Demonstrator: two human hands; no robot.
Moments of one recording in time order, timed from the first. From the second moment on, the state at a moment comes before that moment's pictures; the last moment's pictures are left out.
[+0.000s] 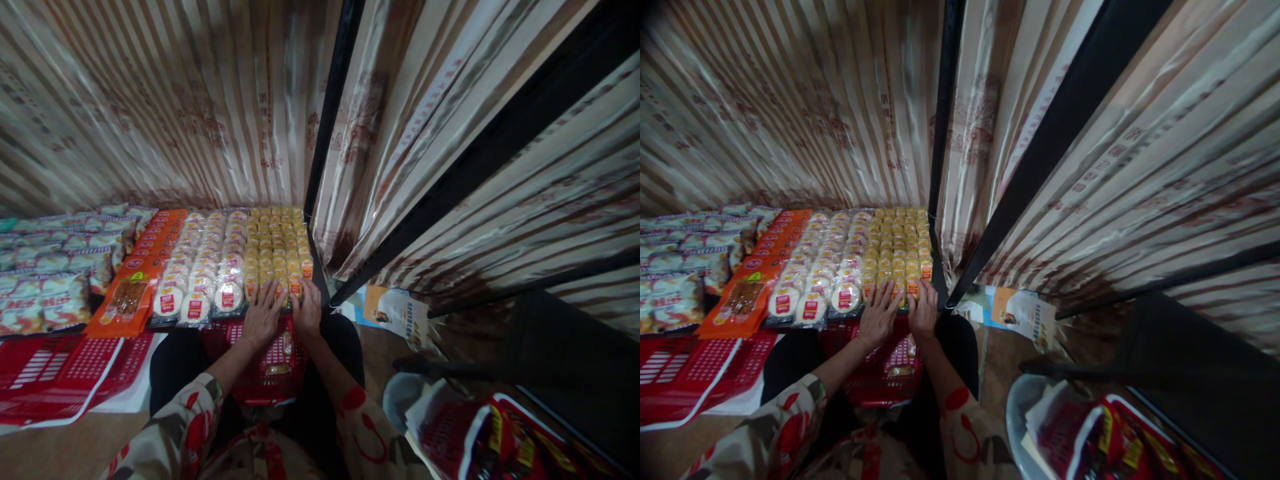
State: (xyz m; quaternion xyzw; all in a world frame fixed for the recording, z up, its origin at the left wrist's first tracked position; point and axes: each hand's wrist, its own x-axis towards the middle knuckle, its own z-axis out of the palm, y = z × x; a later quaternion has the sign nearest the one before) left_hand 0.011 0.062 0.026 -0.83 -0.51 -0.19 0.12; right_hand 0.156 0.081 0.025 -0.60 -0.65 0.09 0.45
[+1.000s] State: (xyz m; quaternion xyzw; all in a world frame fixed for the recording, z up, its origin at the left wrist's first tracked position) left_hand 0.005 0.048 0.021 -0.76 -0.58 -0.27 0.14; right_hand 0.156 0.064 0.032 -0.59 -0.66 0.04 0.46
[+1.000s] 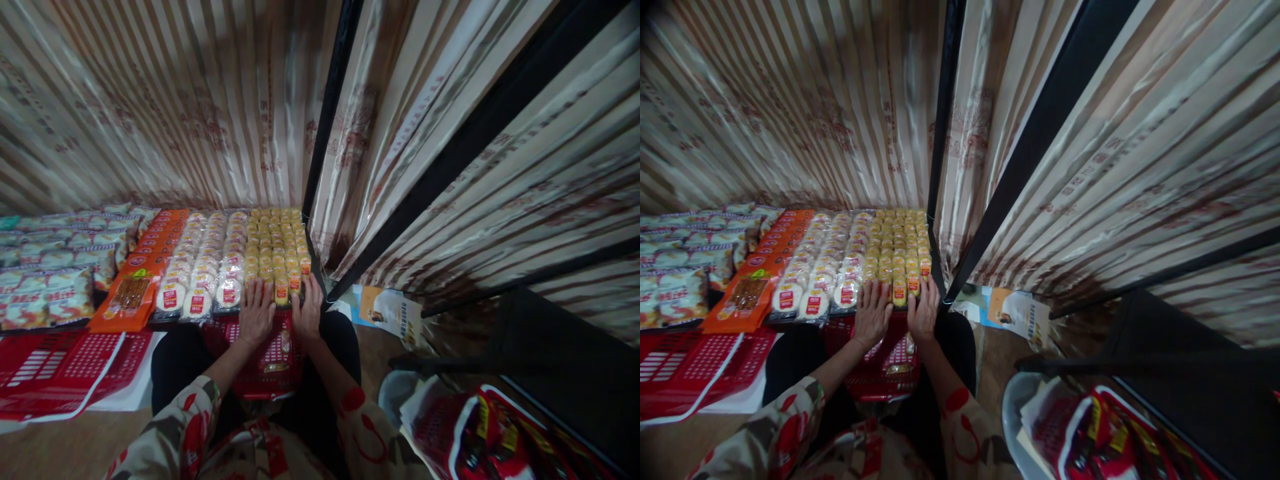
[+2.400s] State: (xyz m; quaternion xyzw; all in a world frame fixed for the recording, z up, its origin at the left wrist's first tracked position) left_hand 0.006 0.085 0.034 -0.76 -0.58 -0.26 0.14; right_hand 0.131 0.117 0.047 -0.64 -0.67 0.01 0.38
